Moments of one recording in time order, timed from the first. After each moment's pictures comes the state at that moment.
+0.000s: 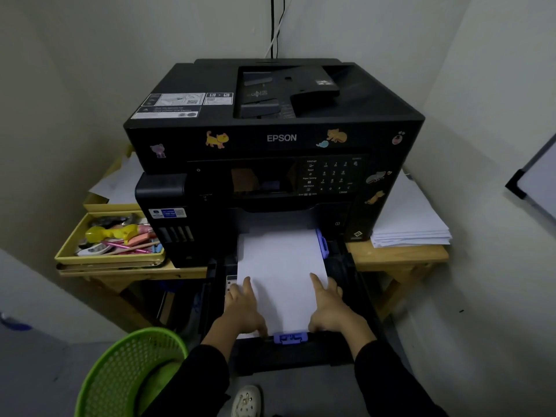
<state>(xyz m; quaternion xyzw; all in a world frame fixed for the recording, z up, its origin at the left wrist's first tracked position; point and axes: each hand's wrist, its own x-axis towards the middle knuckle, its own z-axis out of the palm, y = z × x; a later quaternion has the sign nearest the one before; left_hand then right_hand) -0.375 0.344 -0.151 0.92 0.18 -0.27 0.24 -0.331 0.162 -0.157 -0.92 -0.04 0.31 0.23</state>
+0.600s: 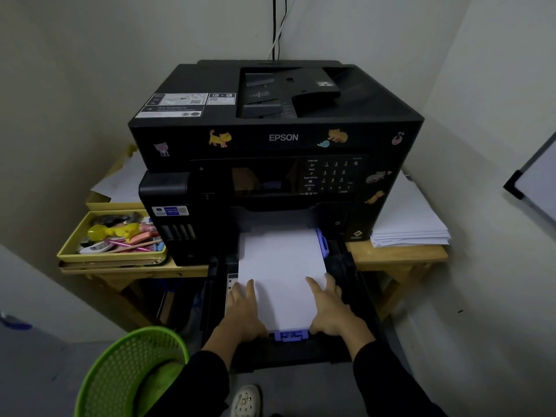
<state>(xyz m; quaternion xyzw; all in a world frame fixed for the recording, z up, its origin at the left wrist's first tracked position) -0.388 0.344 -0.162 0.93 0.16 -0.24 0.22 -0.344 0.160 -0.148 -0.94 -0.09 0.29 0.18</state>
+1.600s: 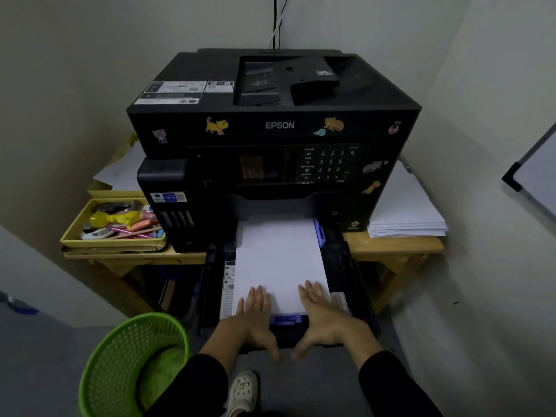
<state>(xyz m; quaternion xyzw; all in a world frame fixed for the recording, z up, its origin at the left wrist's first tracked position) -0.408 0.318 -0.152 0.91 0.00 -0.40 0.12 -0.371 0.146 -0.147 -0.89 -0.22 0.37 0.12</state>
